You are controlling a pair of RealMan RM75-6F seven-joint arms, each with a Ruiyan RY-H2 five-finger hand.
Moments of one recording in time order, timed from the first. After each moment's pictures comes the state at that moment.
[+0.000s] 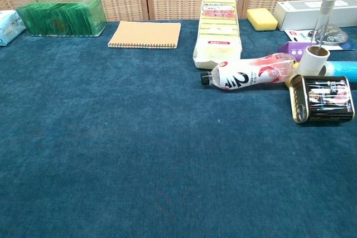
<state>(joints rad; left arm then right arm) 0.04 -1.24 0.17 -1.60 1.98 1.65 0.28 0.05 -0.96 -0.08 -1.61 -1.78 1.61 0.23</state>
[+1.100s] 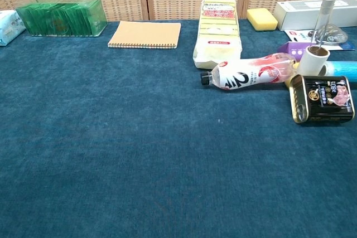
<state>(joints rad) 0.02 -1.31 0.17 -1.56 1.99 1.57 0.32 0.19 -1.13 0.08 -1.53 -1.55 1.41 0.37</state>
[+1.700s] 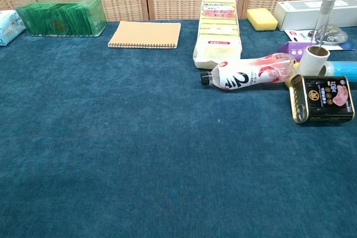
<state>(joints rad) 0.02 -1.34 0.21 -1.56 2.01 1.53 0.38 0.37 -1.38 0.23 -1.29 -1.37 1.23 0.43</state>
